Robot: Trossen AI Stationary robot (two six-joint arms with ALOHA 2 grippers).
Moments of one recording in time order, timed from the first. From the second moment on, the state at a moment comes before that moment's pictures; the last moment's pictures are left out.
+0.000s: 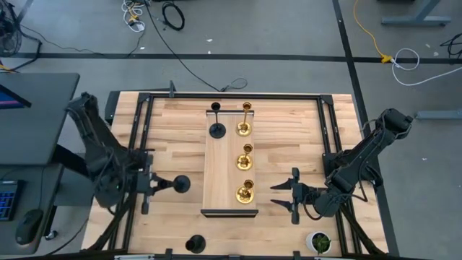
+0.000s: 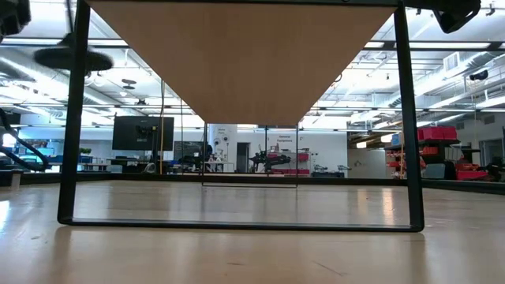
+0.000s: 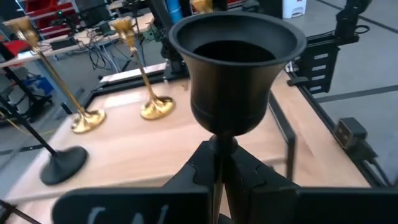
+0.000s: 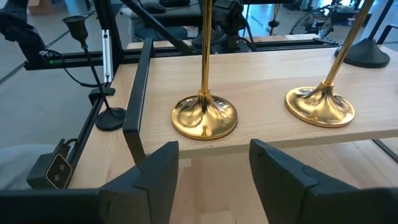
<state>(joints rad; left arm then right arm) -1.03 0.92 0.81 -0.41 -1.03 -0.28 0.82 1.26 0.69 0.09 0.82 0.40</state>
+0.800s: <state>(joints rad) -0.30 0.88 0.81 -0.12 -0.23 0.04 0.80 1.26 0.69 0.09 0.82 0.40</state>
